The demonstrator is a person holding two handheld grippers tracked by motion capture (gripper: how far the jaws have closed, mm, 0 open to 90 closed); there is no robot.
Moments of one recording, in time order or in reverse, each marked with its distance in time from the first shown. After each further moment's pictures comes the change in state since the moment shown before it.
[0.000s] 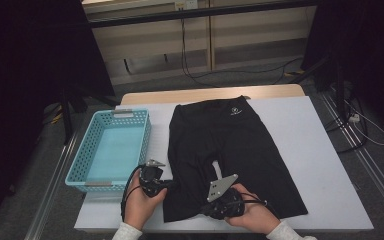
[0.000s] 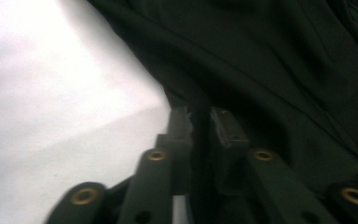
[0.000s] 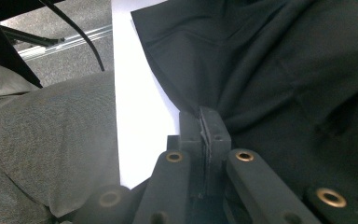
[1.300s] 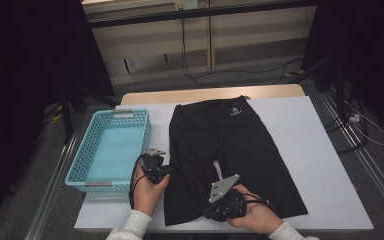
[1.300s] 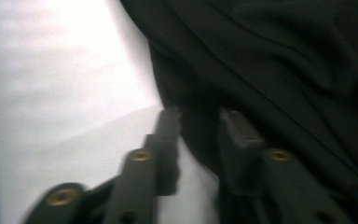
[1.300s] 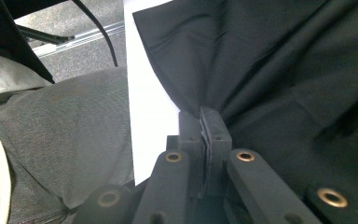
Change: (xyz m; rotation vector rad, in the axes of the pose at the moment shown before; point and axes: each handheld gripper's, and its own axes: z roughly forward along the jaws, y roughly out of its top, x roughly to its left) left arm 0.014 0.026 0.018 -0.079 0.158 -0.025; right arm 0.001 -0.003 -0.003 0.011 0.037 0.005
